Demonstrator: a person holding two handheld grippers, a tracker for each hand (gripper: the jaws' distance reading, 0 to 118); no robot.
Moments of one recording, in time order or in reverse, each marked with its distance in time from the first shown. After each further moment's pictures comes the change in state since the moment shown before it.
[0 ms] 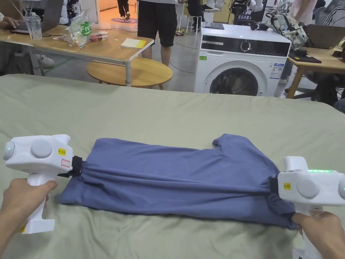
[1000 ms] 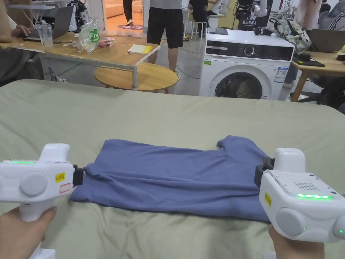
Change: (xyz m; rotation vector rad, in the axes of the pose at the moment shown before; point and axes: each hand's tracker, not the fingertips) left arm 0.021 -0.074 0.103 0.207 0.052 -0.053; right arm -0.089 -0.042 0.143 0.460 -0.009 -0.032
